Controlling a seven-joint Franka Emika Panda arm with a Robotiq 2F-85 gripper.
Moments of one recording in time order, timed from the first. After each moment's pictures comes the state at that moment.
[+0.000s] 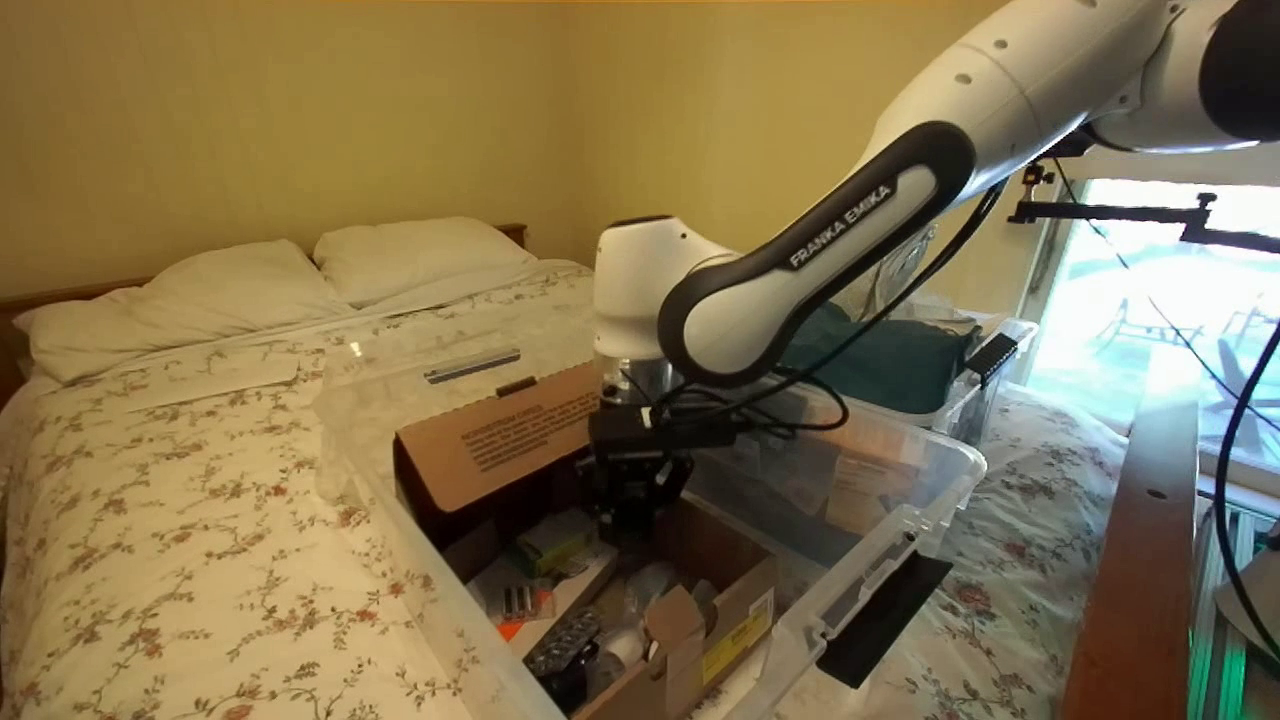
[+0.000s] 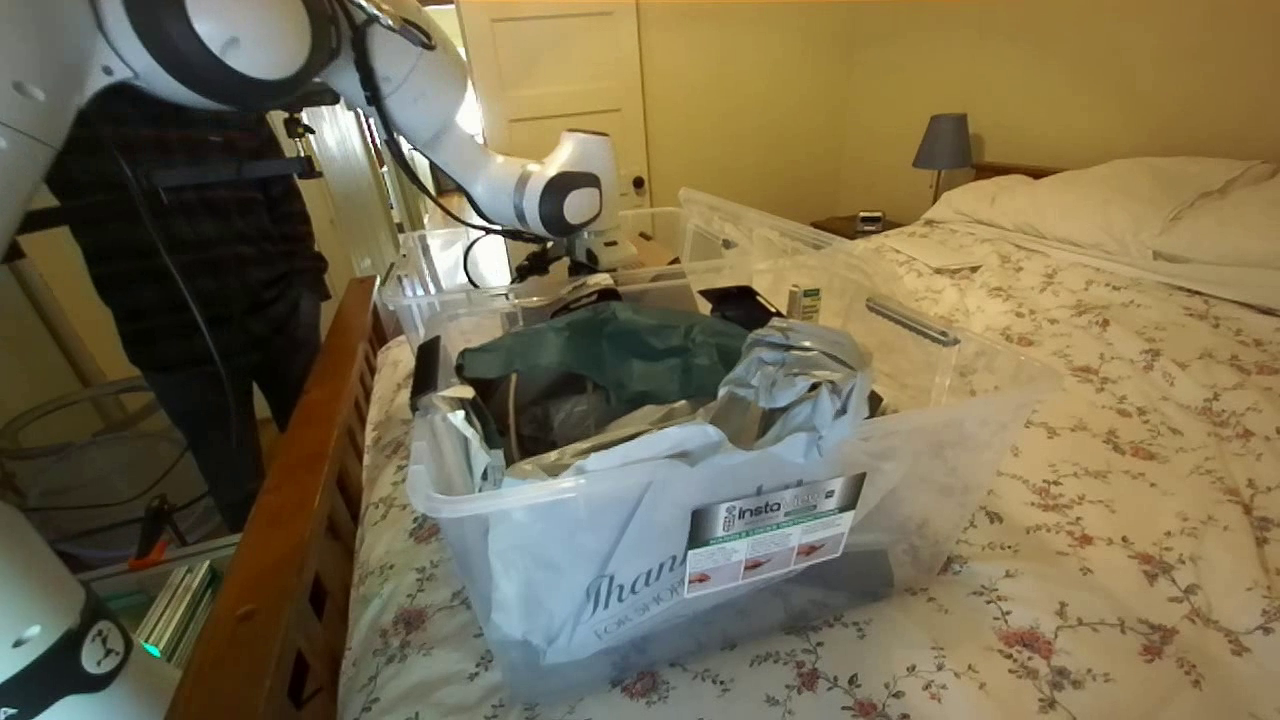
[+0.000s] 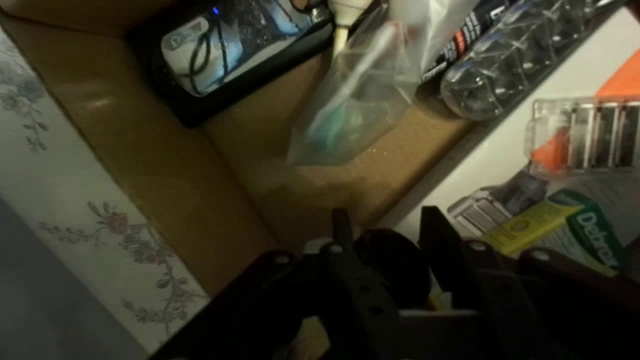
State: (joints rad) arm 0.57 0.71 0.11 -1.57 0.02 2.32 1.17
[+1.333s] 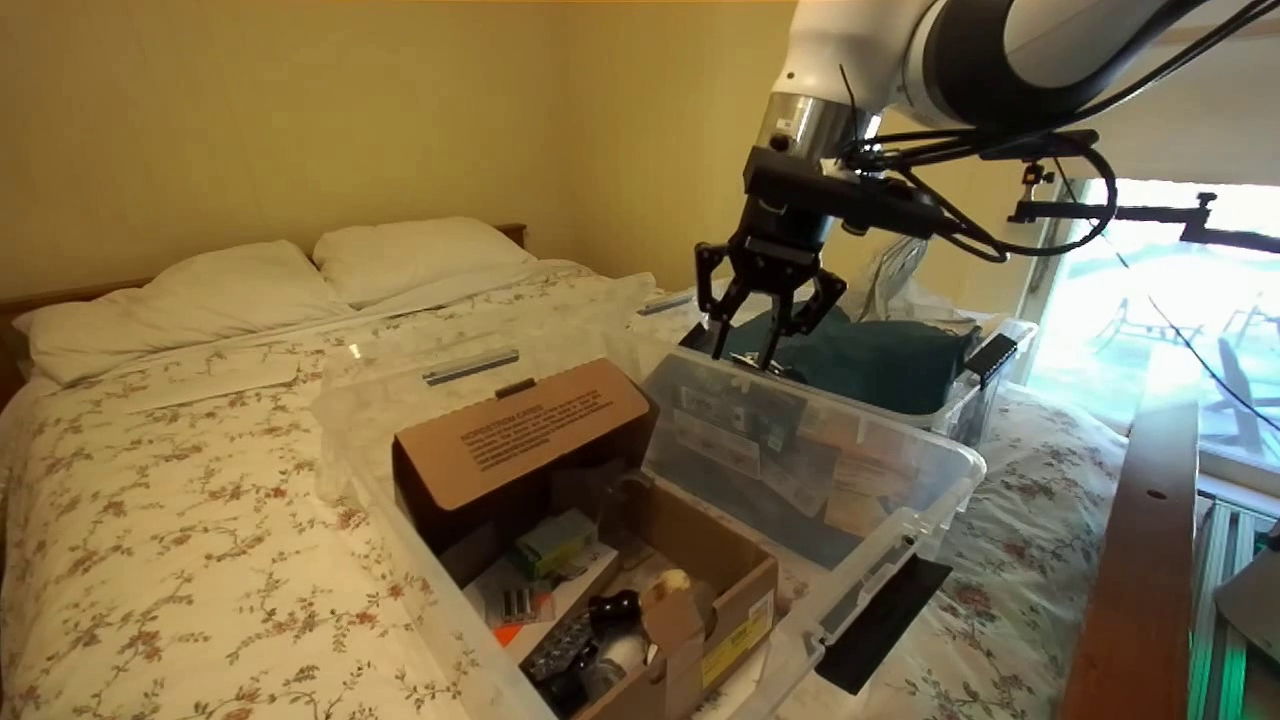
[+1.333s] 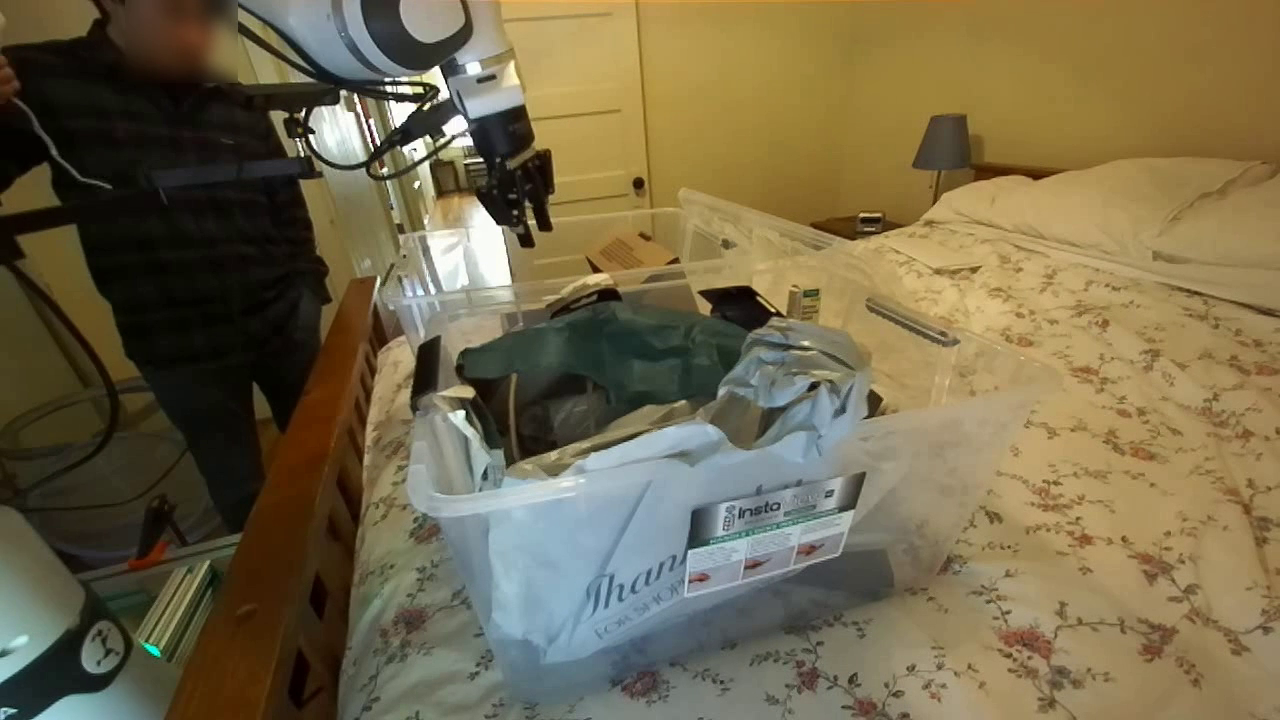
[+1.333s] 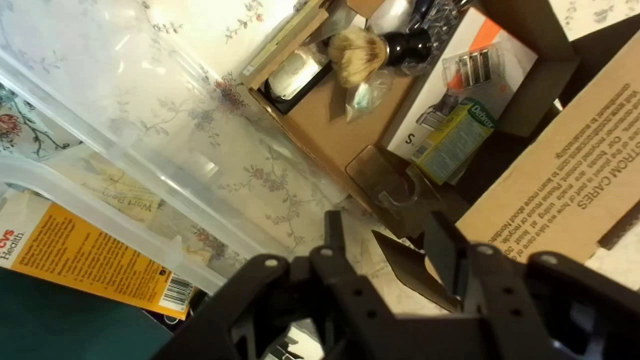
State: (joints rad) arm 0.43 -0.01 0.24 -2.12 0.02 2.35 1.44
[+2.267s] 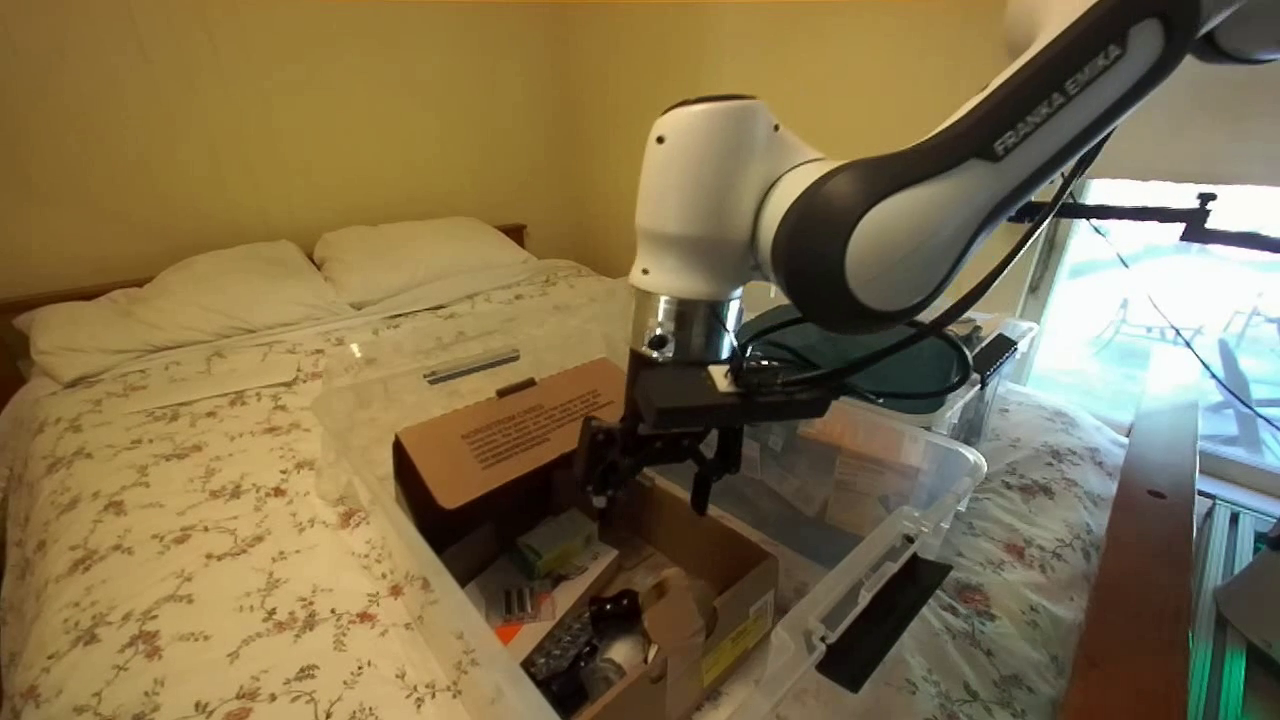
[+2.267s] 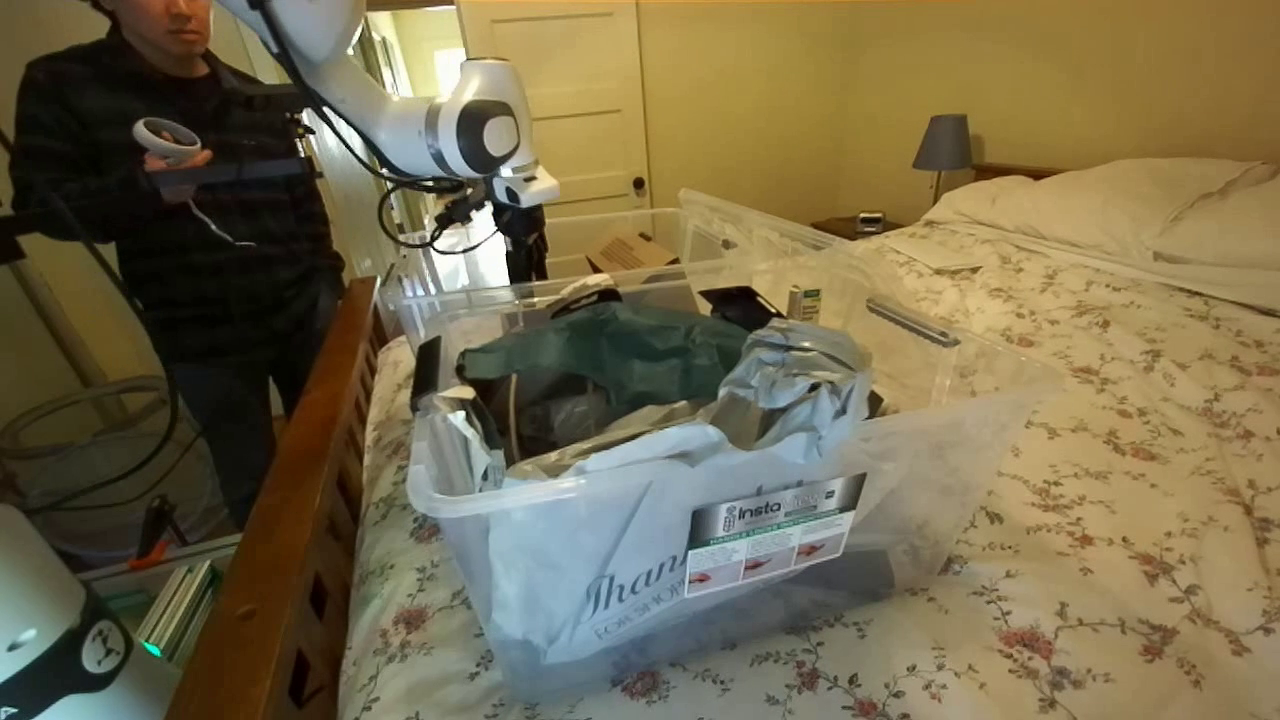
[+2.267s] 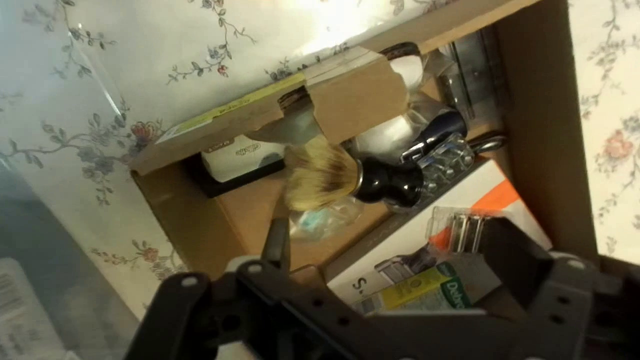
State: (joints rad) arm 0.52 0.46 0.33 -1.79 -0.14 2.35 1.28
